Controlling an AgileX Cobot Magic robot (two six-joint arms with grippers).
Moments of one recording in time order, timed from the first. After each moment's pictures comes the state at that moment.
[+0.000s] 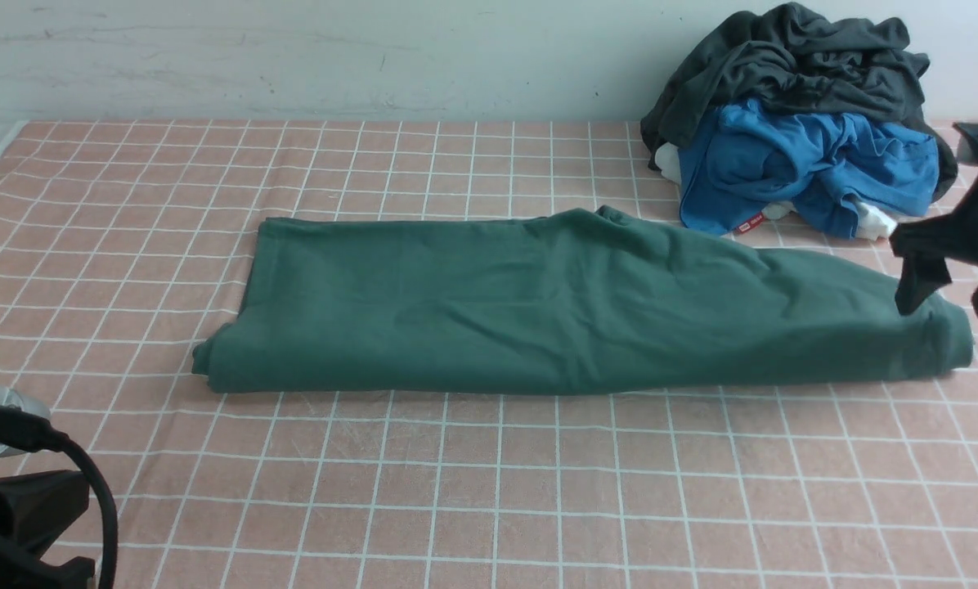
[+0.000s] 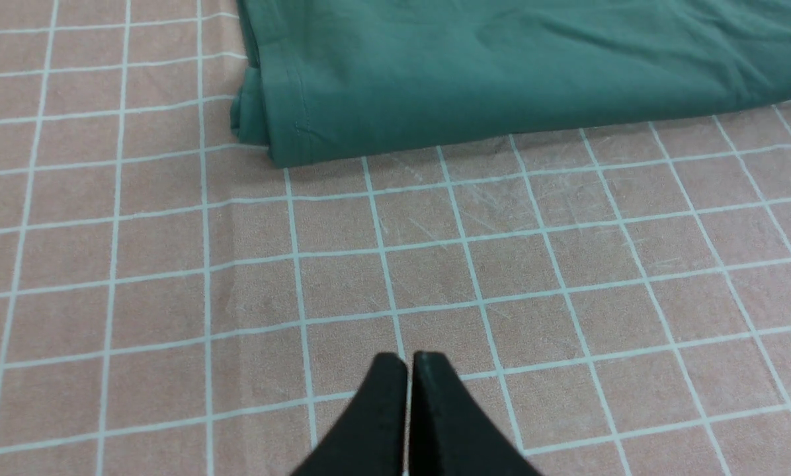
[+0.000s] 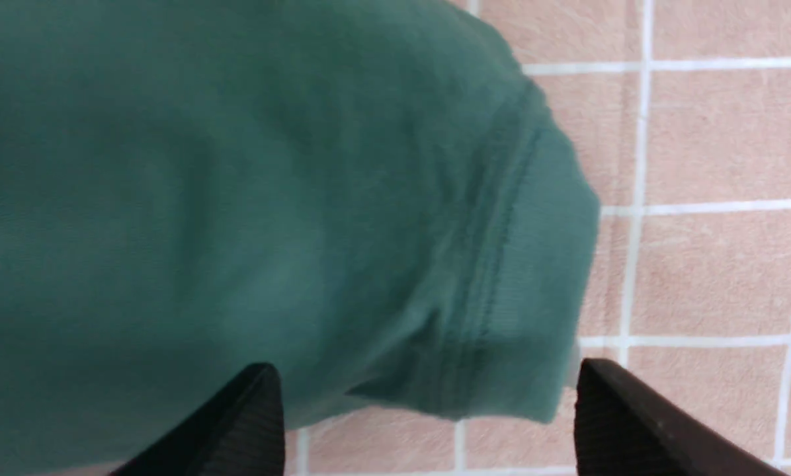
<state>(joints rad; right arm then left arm) -0.17 2.07 -1.66 0.05 1.13 -0.03 0.10 0.58 -0.45 -0.52 0.65 0.53</state>
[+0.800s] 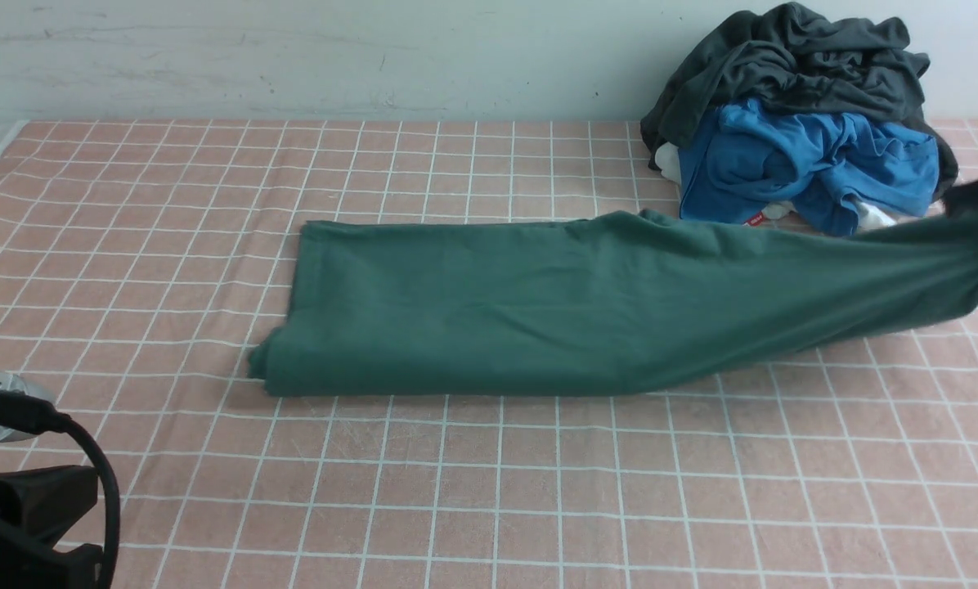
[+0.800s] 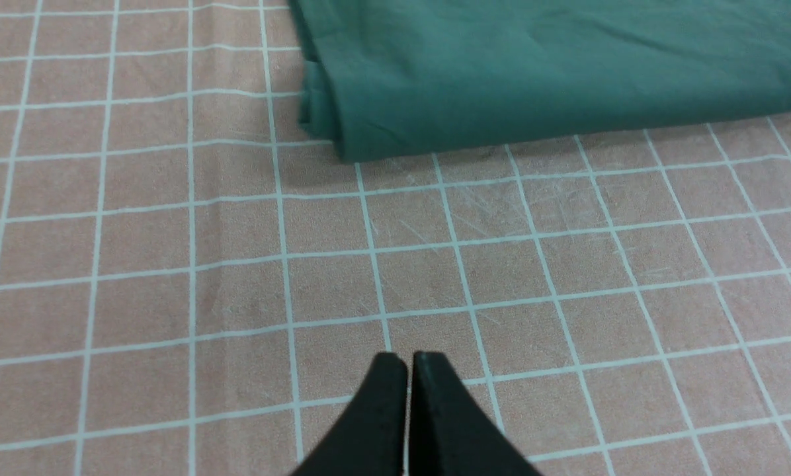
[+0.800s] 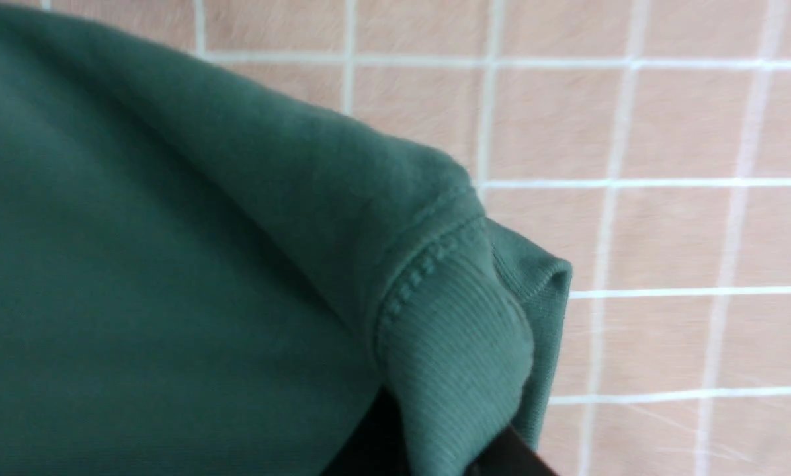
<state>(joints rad) -0.19 2.00 -1.81 -0.05 1.18 -0.05 0.10 0.61 -0.45 -0.55 0.64 0.53</state>
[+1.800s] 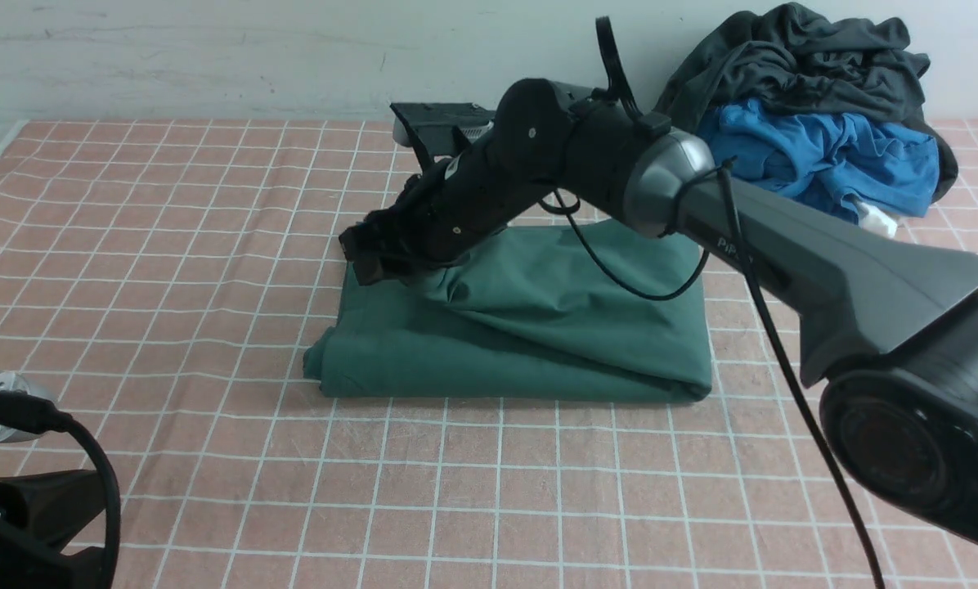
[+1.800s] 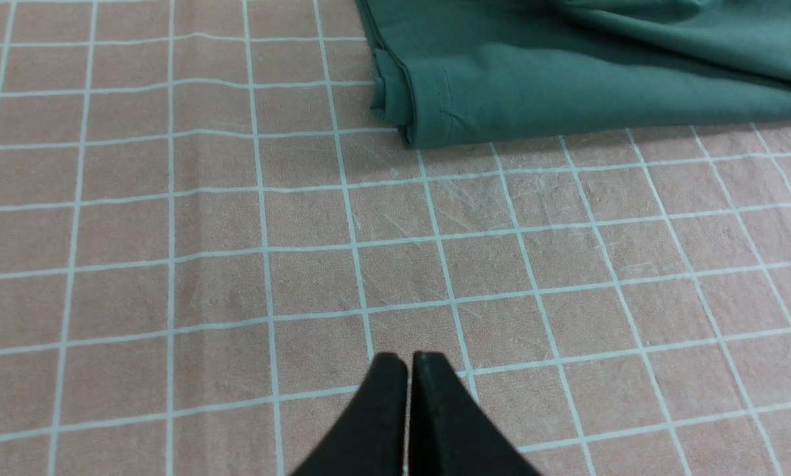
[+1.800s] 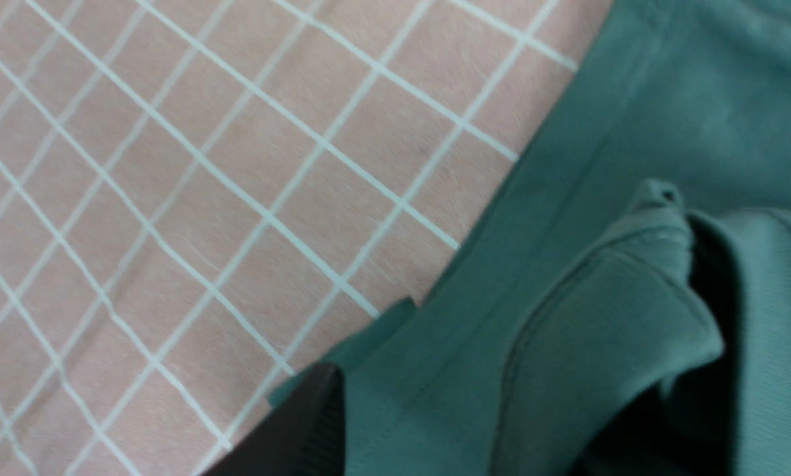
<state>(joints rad) 0.61 2.41 -2.30 0.46 0.96 -0.10 0.10 0.61 -0.45 -0.57 0.66 0.53</state>
